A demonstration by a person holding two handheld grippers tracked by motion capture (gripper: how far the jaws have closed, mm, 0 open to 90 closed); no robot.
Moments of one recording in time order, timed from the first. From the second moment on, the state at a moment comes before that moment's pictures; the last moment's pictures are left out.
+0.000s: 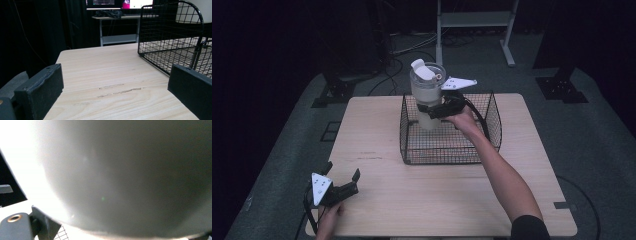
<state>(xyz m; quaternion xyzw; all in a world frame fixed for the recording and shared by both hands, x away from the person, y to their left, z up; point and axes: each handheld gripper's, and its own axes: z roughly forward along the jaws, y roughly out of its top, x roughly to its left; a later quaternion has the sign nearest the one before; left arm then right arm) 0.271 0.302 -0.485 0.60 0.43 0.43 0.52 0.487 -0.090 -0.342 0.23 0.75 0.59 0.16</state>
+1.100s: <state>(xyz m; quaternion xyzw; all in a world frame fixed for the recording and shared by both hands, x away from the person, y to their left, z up) 0.271 0.303 -0.485 0.60 0.43 0.43 0.53 0.508 -0.085 -0.378 0.24 0.77 0.57 0.13</state>
